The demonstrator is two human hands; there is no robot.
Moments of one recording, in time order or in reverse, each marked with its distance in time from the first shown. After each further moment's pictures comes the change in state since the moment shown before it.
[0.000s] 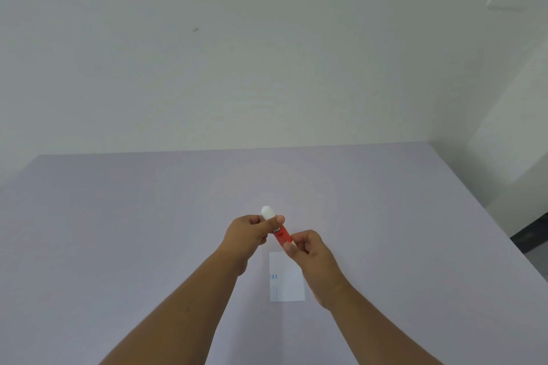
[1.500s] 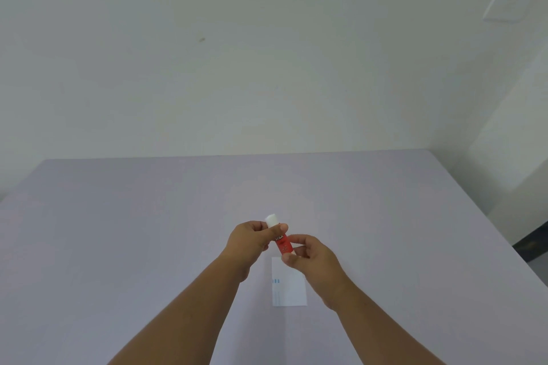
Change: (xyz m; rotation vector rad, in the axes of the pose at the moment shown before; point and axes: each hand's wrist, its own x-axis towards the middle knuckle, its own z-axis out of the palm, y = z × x) left_hand -0.010 0.002 -0.001 0.030 0.019 0.003; right_hand 0.000 -0.012 -0.003 -0.137 -0.045 0.079
